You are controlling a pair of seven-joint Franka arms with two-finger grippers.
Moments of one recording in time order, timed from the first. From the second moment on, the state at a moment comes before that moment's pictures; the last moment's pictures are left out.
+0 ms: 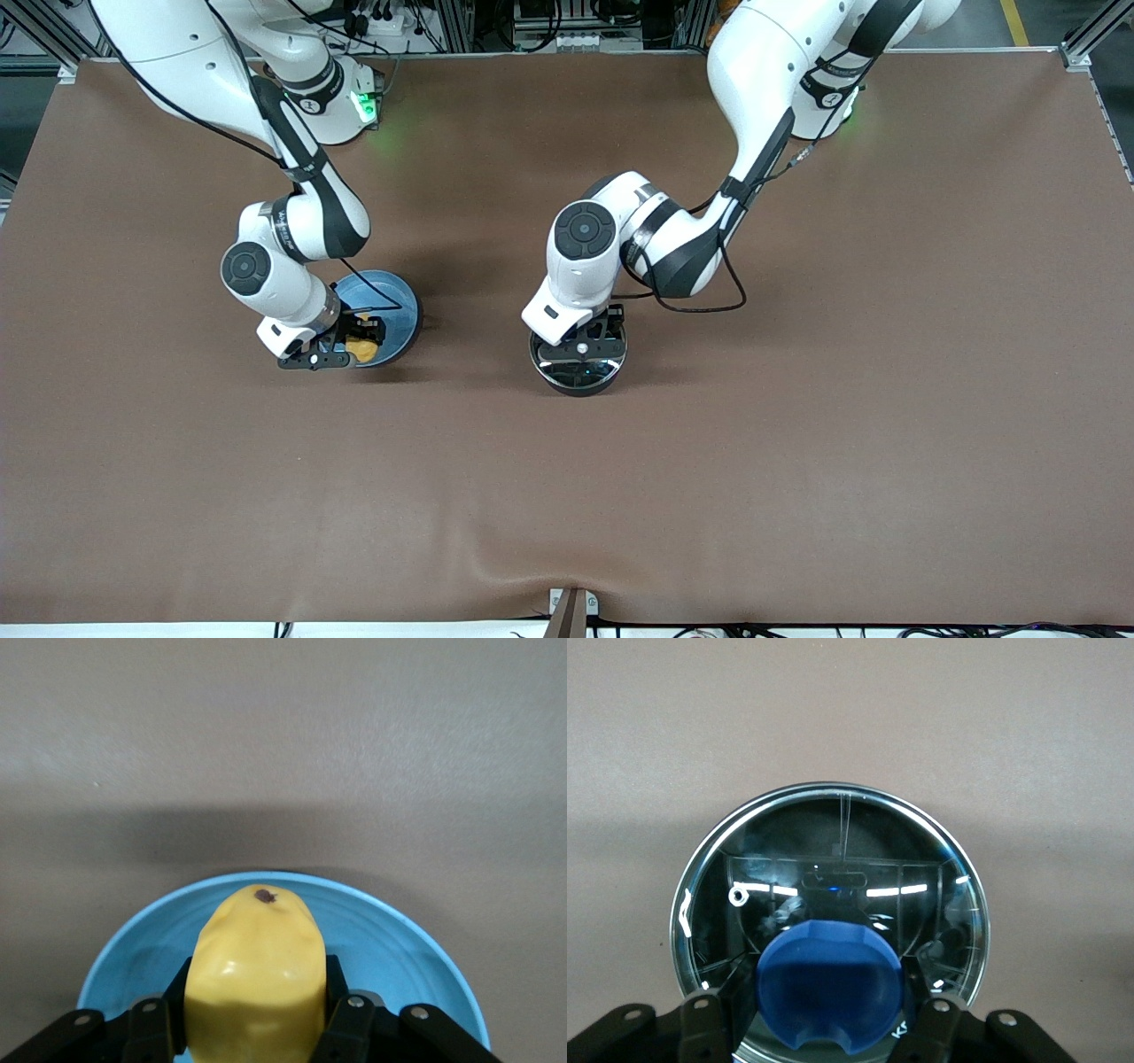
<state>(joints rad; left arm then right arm) -0.68 0.77 -0.11 -1.29 0.07 2.11 -0.83 0.17 0.39 0.05 -2.20 0.12 2.59 0.10</state>
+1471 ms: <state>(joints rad) -0.26 0.36 -0.11 -1.45 0.07 1.71 -0.46 0.21 0.12 0.06 -1.95 0.10 2.10 0.18</state>
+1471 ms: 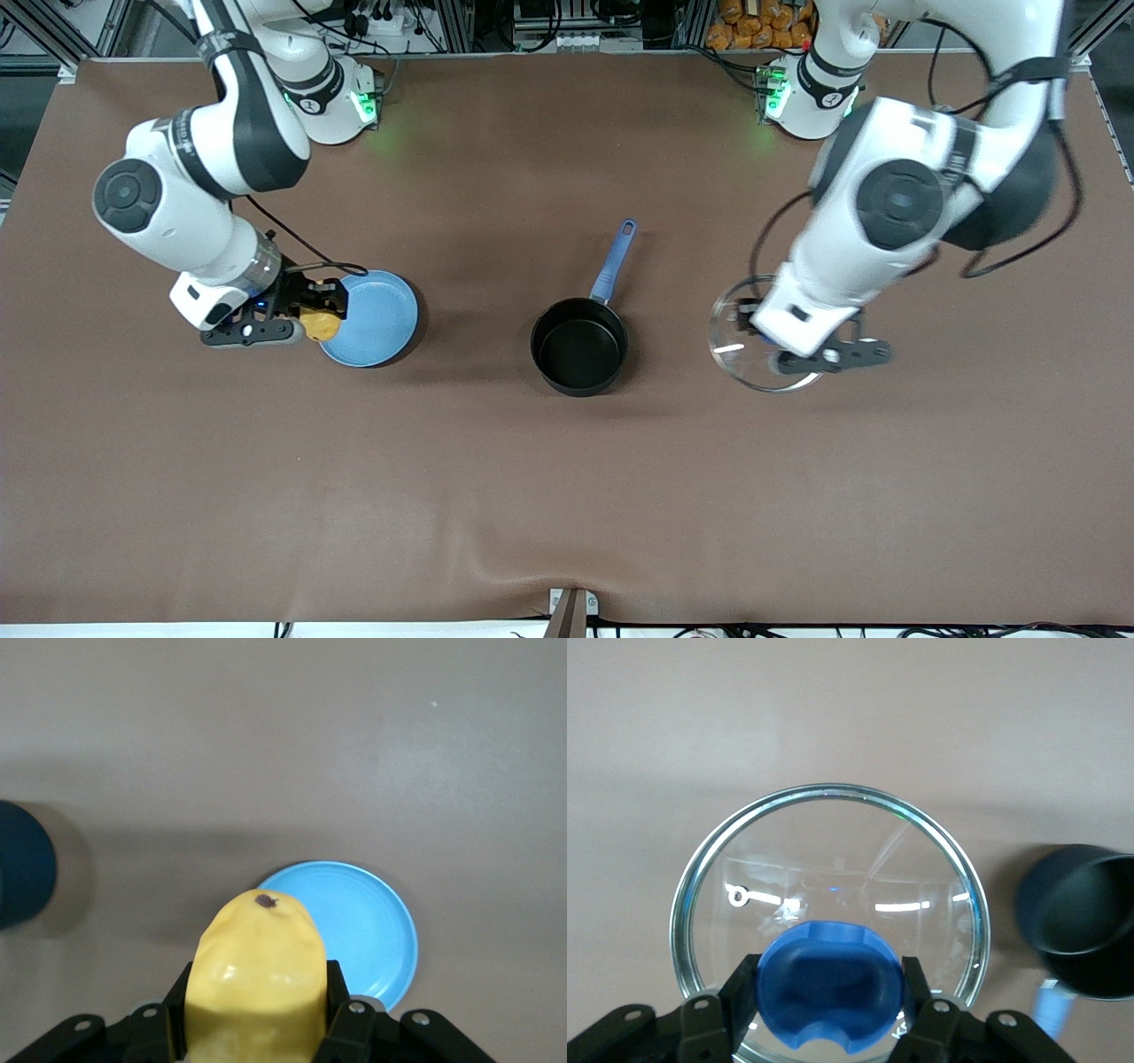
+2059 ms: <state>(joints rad) -0.03 0.35 -0.11 -1.79 0.07 2.09 -0.34 0.54 0.33 -0.02 -1.68 0.09 2.10 0.54</state>
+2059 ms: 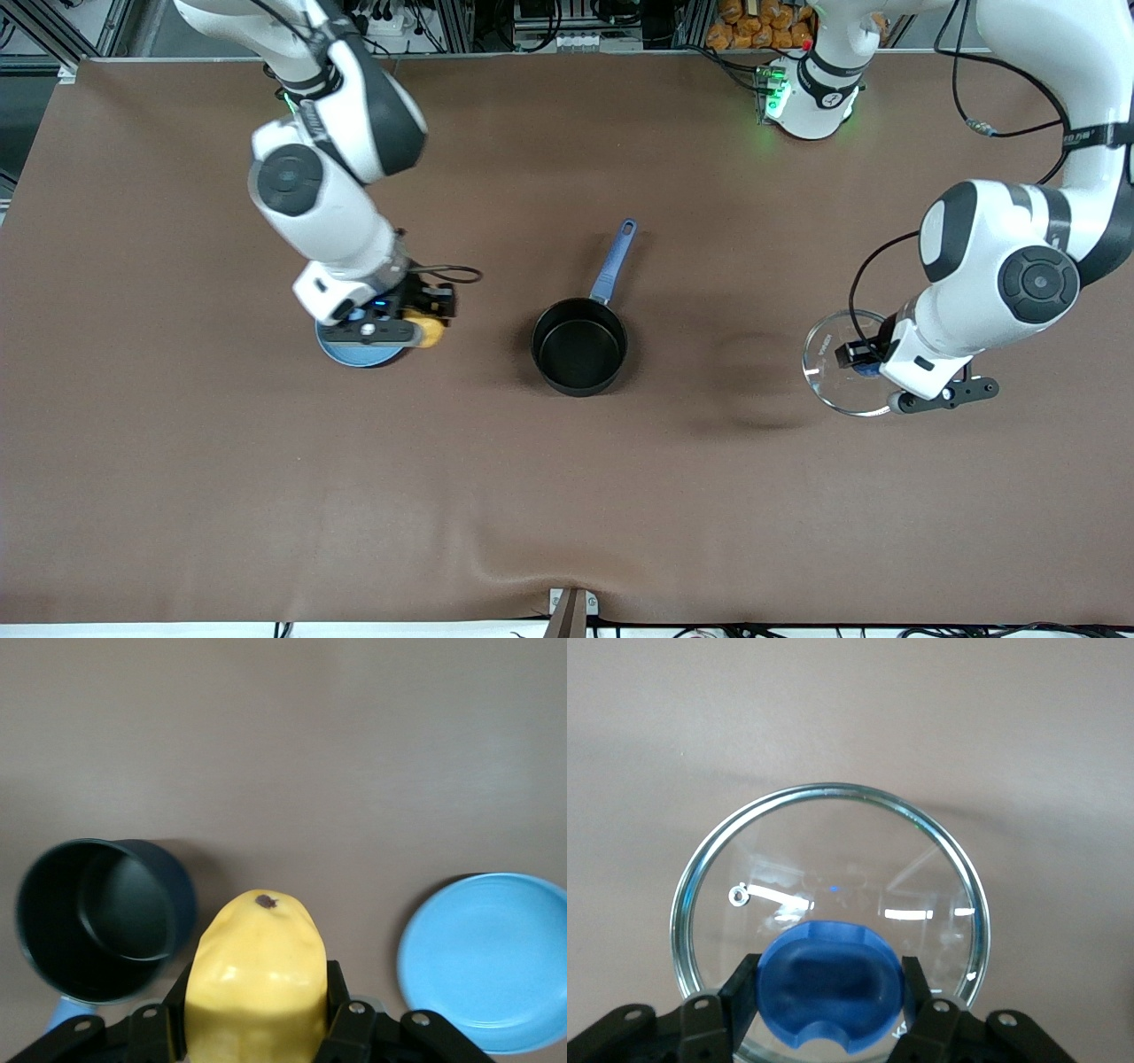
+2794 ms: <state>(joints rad) 0.10 0.42 -0.11 -1.97 0.07 2.37 -0.18 0.85 0.71 -0.16 -1.39 0.07 2.26 0.80</state>
